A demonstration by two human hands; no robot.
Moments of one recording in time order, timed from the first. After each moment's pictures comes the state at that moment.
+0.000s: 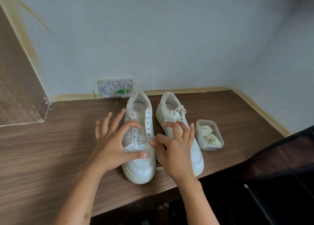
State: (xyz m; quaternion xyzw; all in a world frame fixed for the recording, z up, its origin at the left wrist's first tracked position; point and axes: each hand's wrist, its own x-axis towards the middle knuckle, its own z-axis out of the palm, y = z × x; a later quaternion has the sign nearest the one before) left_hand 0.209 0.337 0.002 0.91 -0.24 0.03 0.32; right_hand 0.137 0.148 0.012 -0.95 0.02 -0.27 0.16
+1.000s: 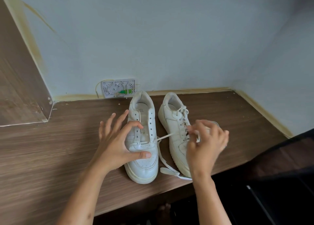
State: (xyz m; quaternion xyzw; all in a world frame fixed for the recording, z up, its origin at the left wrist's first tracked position) left_hand 0.208 0.339 0.004 0.91 -0.24 0.02 0.34; right_hand 0.131 0.119 0.030 -0.86 0.21 -0.41 0.20
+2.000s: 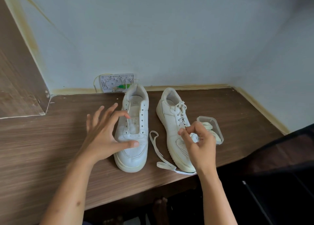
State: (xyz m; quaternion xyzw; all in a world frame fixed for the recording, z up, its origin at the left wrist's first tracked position) left_hand 0.217 0.358 0.005 0.92 -0.21 0.03 0.34; right_hand 0.111 0.114 0.048 -0.83 0.11 -0.27 0.47
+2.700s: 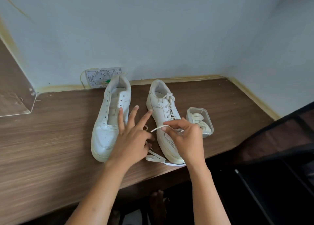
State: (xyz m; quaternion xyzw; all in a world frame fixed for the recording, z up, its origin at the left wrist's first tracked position) left_hand 0.178 0.259 0.001 0.93 -0.34 0.10 0.12; right_hand 0.112 0.104 0.042 -0.85 0.13 -0.20 0.48
